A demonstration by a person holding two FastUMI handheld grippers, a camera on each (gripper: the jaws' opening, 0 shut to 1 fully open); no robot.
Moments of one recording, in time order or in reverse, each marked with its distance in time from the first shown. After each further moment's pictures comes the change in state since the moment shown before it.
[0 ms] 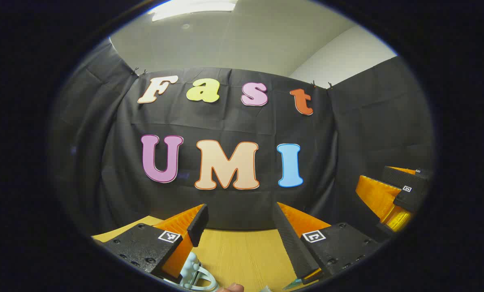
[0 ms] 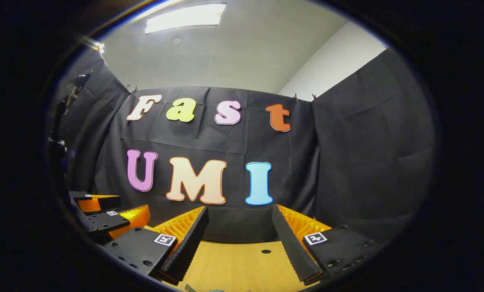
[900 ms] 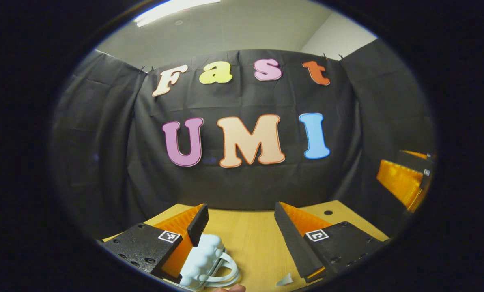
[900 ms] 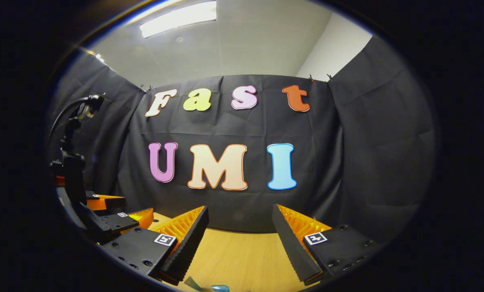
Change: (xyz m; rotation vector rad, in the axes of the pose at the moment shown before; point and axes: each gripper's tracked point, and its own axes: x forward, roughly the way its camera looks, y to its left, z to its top) left arm -0.012 0.030 -0.081 0.134 0.198 0.190; right arm 0.002 -0.011 -0.031 0.116 0.096 0.024
